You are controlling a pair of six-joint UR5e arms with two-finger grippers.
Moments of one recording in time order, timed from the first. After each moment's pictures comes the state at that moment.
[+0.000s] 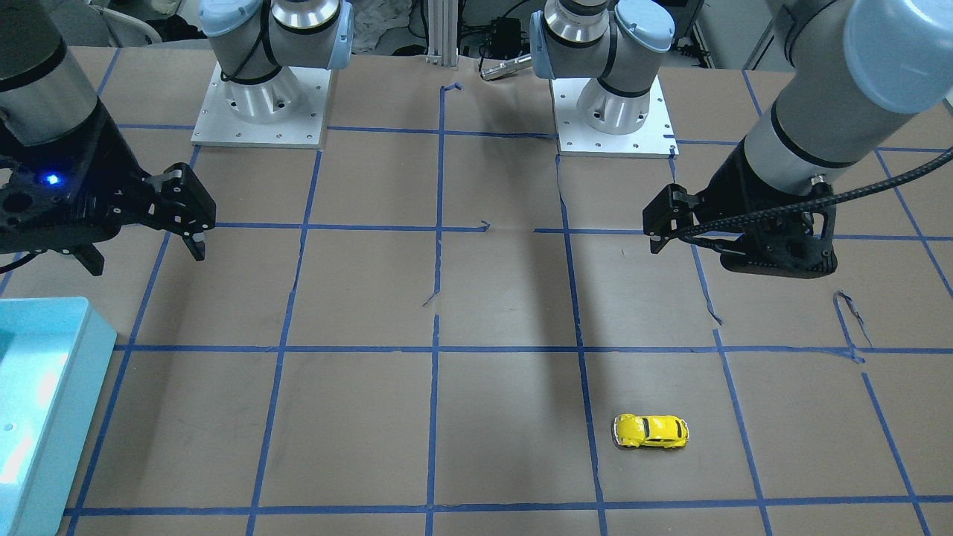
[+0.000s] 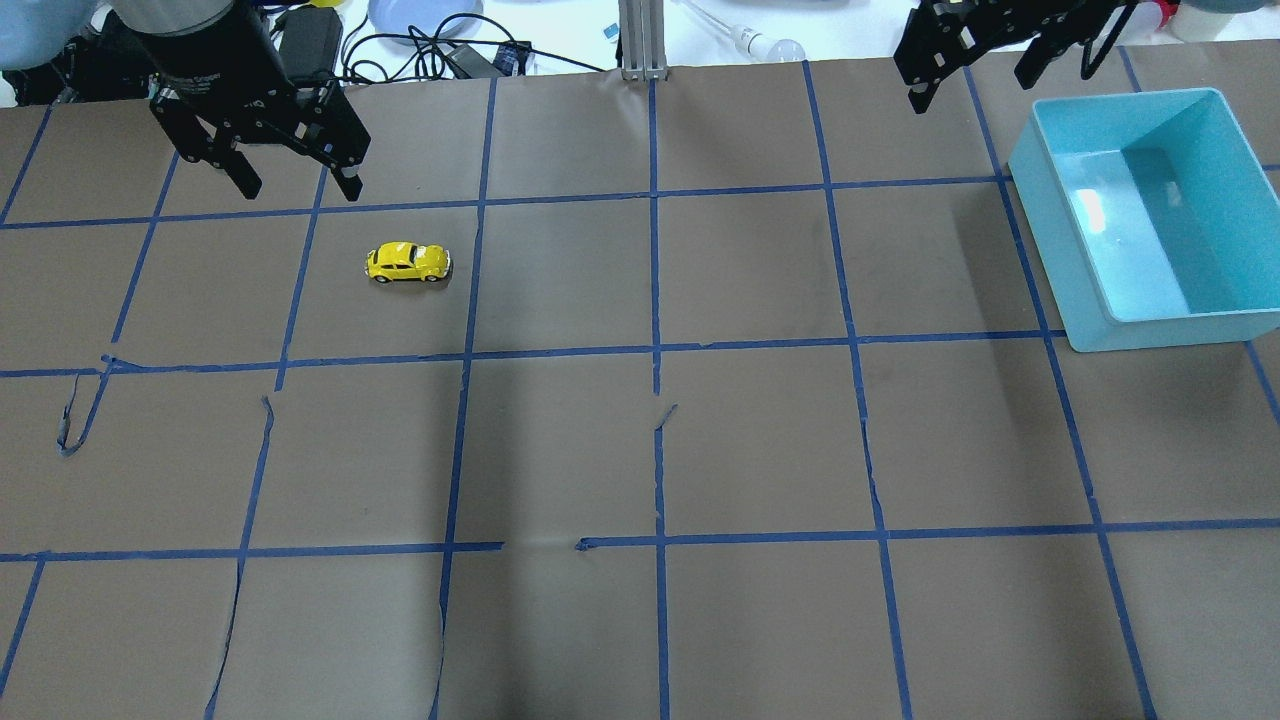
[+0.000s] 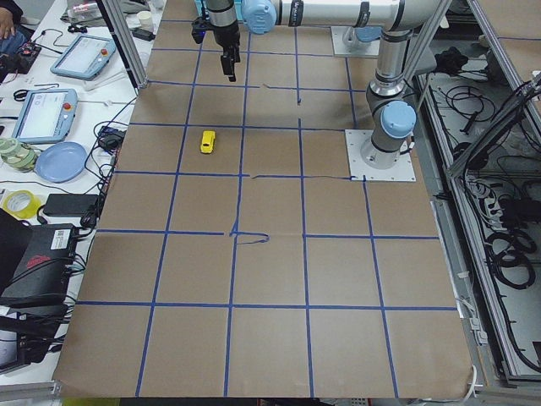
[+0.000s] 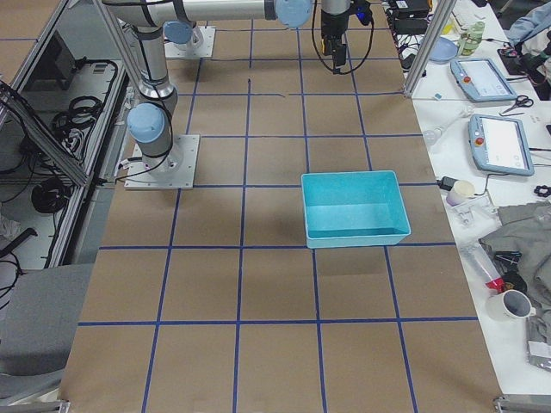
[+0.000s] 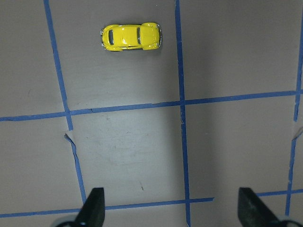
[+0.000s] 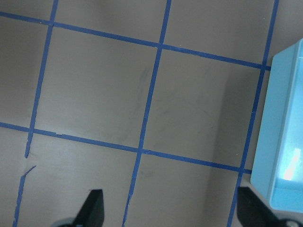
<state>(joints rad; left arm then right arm) -1.49 -1.78 -1.33 -1.71 1.58 0.17 1.52 -1.40 1.33 -1.62 -1.57 -0.26</state>
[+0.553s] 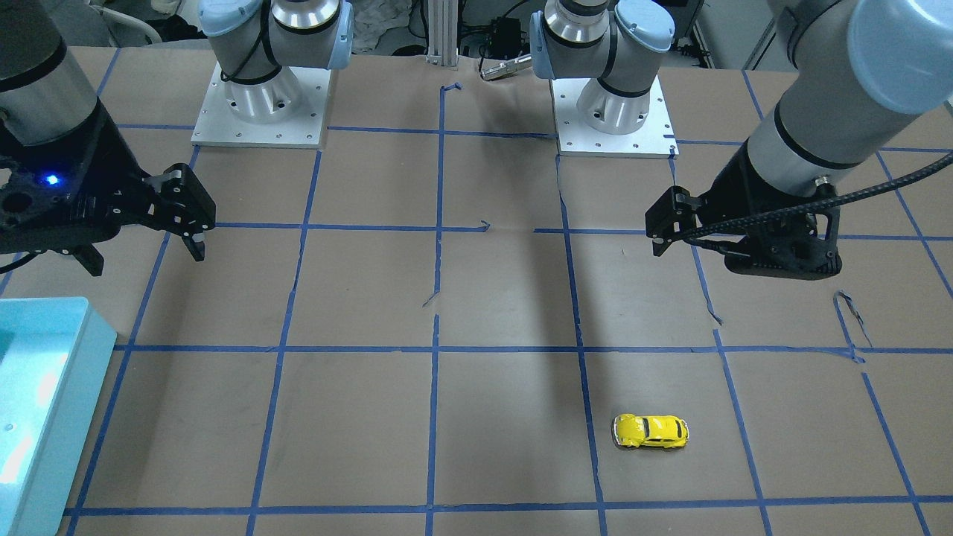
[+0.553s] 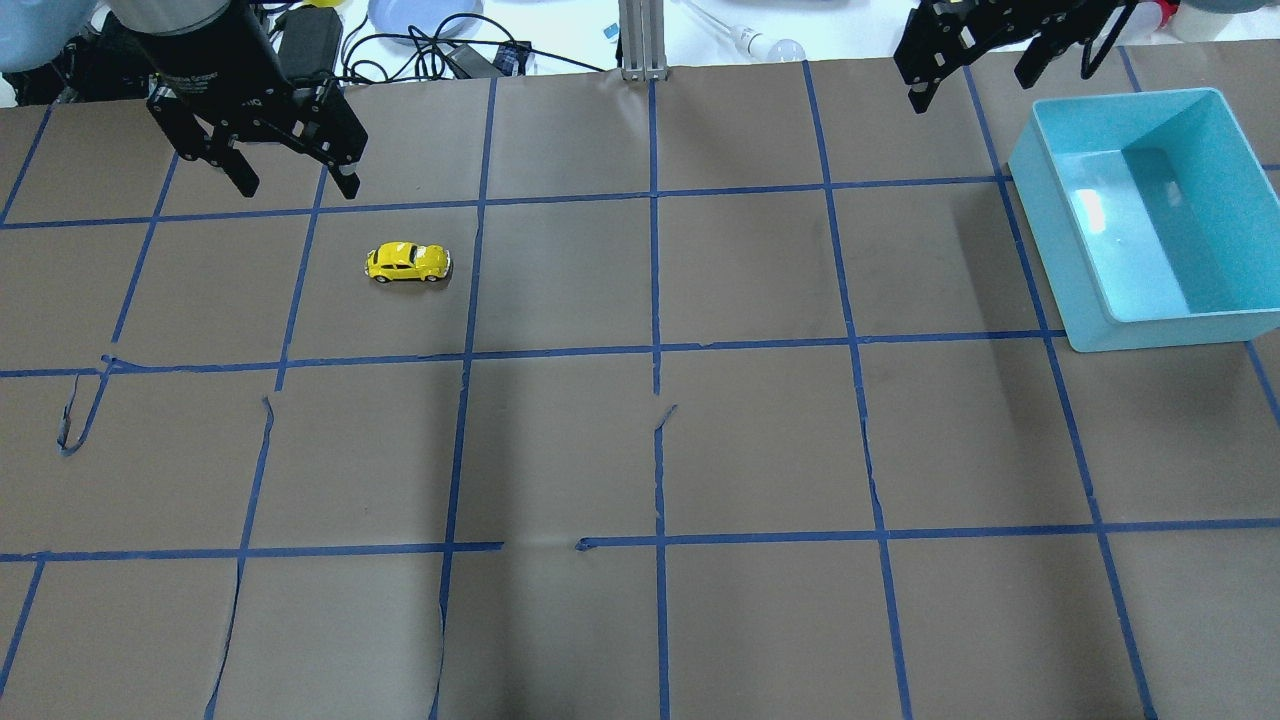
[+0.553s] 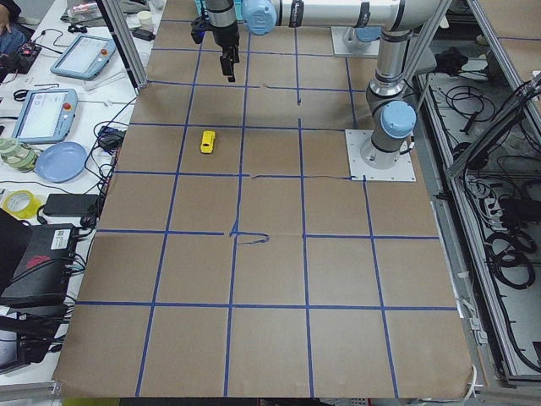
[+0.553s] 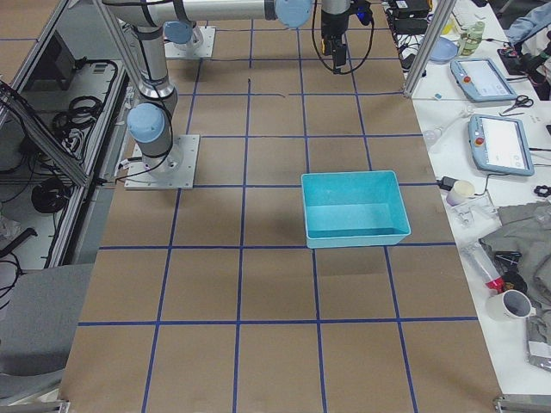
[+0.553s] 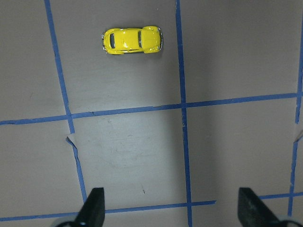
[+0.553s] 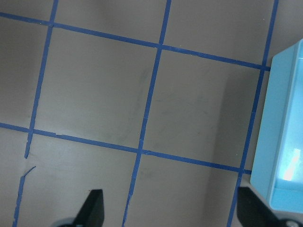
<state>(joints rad) -1.48 -1.78 -1.33 -1.70 1.58 0.16 1.52 -1.40 1.33 -1.62 -1.57 -0.26</state>
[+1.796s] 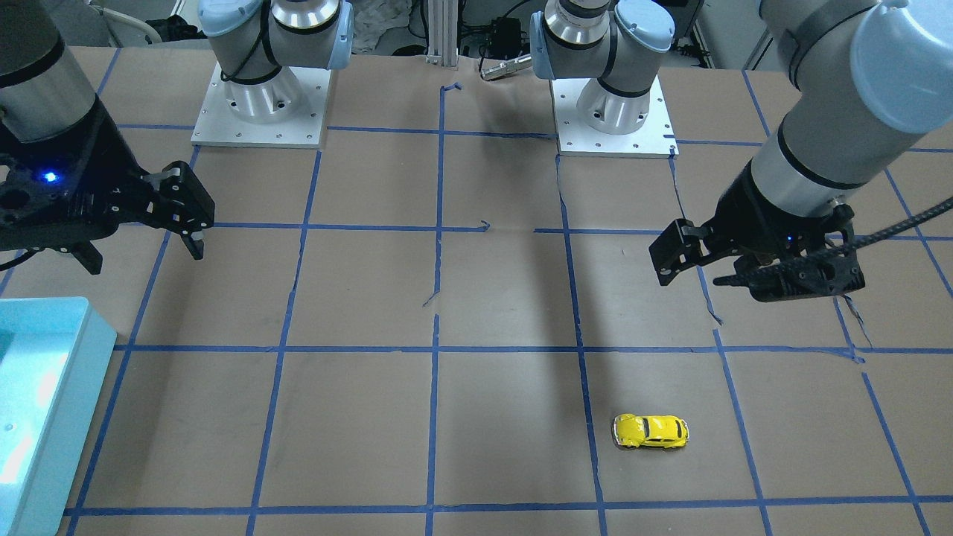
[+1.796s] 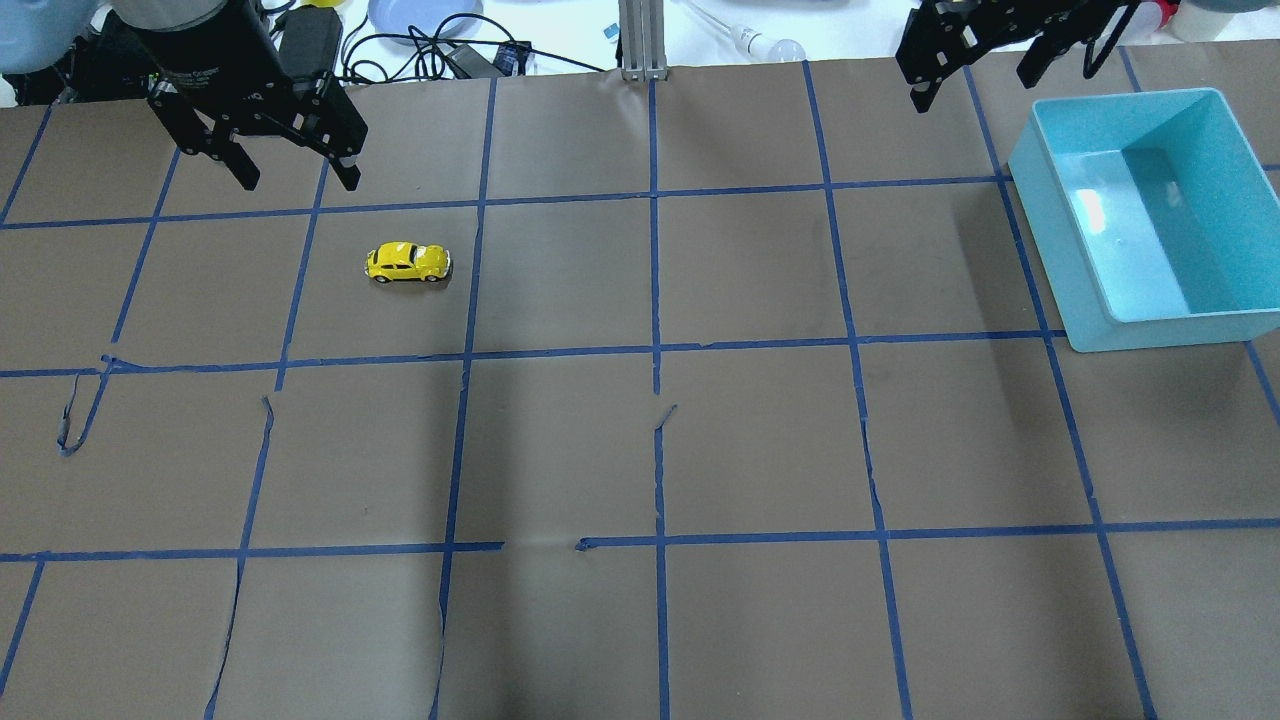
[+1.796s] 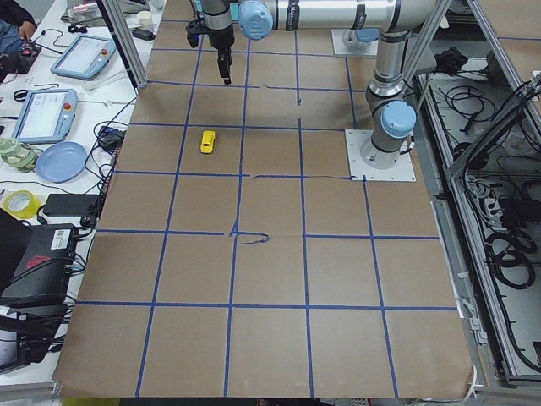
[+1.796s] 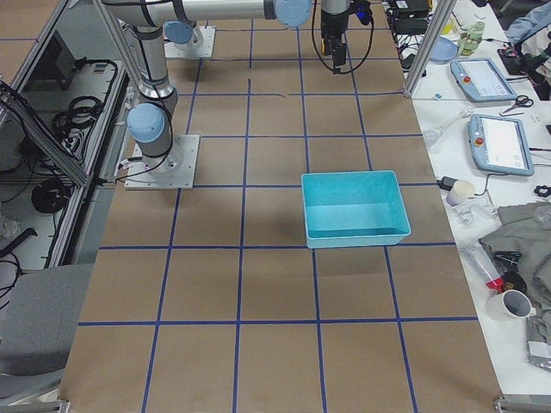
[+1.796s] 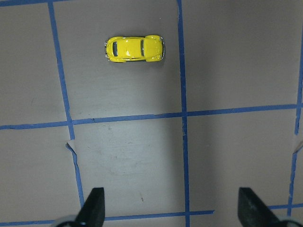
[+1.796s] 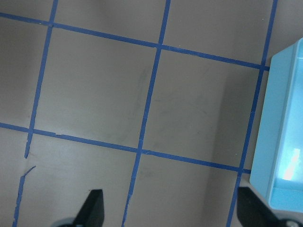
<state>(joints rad) -1.48 -1.81 -1.33 -1.60 1.58 -0.09 1.52 -1.40 1.33 -1.62 -1.57 -0.26</state>
